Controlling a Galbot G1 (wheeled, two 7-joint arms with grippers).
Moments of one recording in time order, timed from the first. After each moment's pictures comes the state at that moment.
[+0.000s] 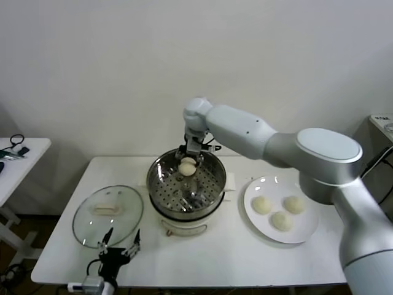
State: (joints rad) left arm 1.67 -1.47 -0.61 -1.96 -0.06 0.06 0.04; right arm 0.41 1.54 -1.17 0.72 -0.36 0.70 -1.01
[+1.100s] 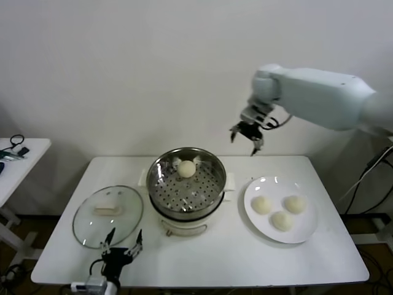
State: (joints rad) left arm 1.67 -1.48 -0.60 -1.95 -0.05 0.07 0.04; right arm 0.83 0.98 -1.70 1.15 0.45 0.13 -1.06
